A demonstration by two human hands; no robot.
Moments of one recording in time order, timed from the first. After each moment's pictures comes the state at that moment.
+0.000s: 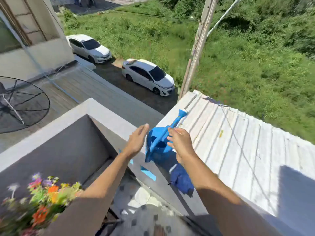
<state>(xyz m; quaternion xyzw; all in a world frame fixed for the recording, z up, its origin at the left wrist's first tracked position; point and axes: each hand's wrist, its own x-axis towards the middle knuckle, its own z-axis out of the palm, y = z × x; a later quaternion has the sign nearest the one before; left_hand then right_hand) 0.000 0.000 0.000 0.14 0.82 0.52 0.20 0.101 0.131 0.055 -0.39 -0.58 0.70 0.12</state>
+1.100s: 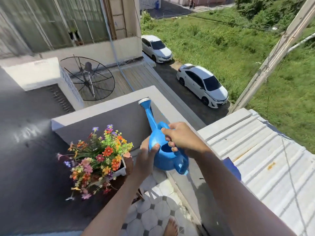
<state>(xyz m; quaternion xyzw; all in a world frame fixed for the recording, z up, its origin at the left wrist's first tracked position) 0.158 -0.148 0.001 -0.03 0.74 0.67 0.04 0.130 -0.010 0.119 -0.09 -0.78 0.59 -0.19</state>
